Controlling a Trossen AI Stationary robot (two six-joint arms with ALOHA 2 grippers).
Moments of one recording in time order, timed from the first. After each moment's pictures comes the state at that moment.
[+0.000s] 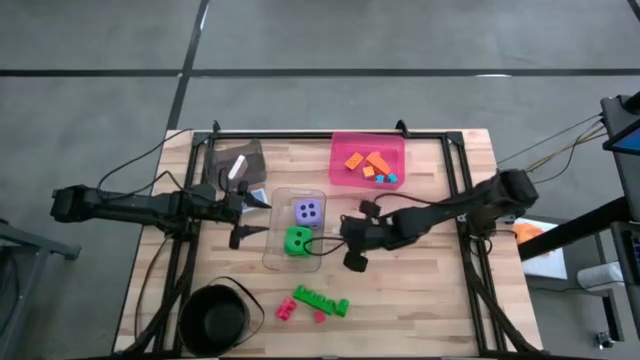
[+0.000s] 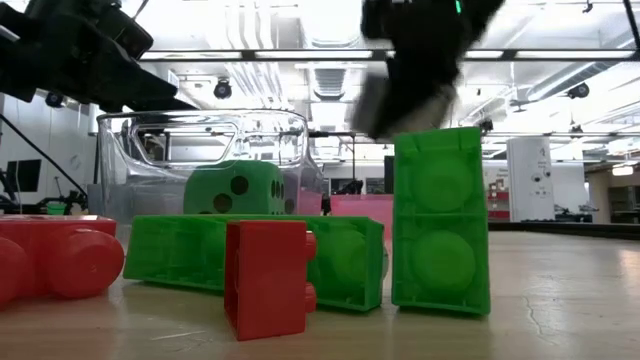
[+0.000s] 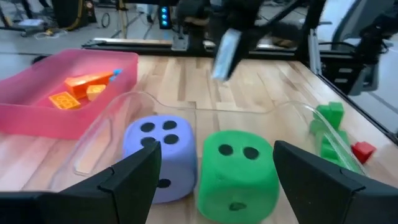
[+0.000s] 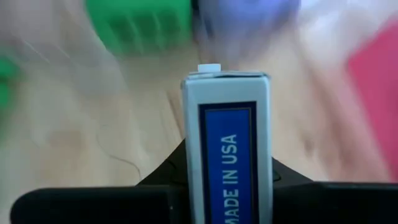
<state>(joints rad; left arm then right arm) 0.05 0.63 0.19 0.17 0.10 -0.01 0.25 1.68 1.17 -0.54 0.38 0.48</state>
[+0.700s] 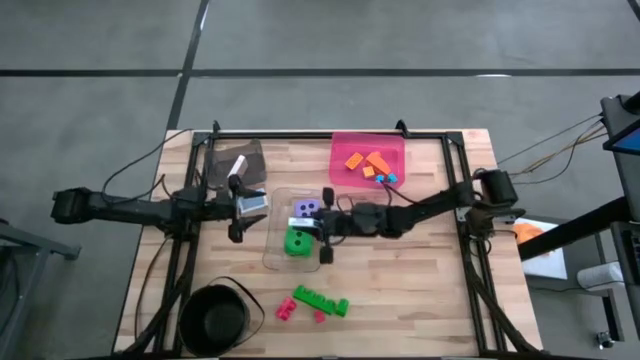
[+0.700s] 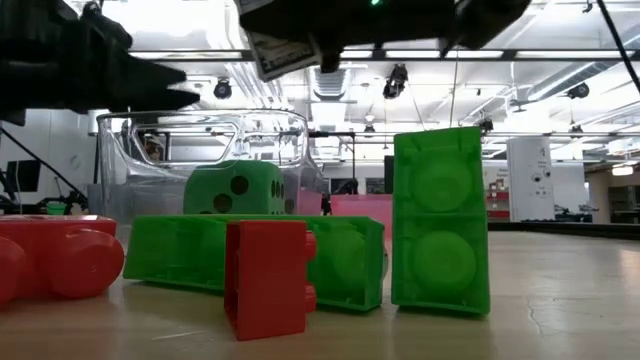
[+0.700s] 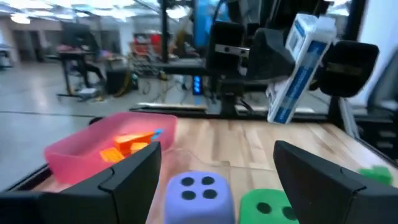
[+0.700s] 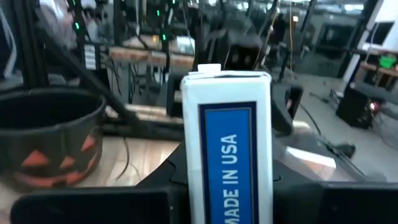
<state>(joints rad) 0.05 0.58 0.01 0.60 -0.04 0.00 0.14 1.82 1.05 0.74 0.20 -0.09</state>
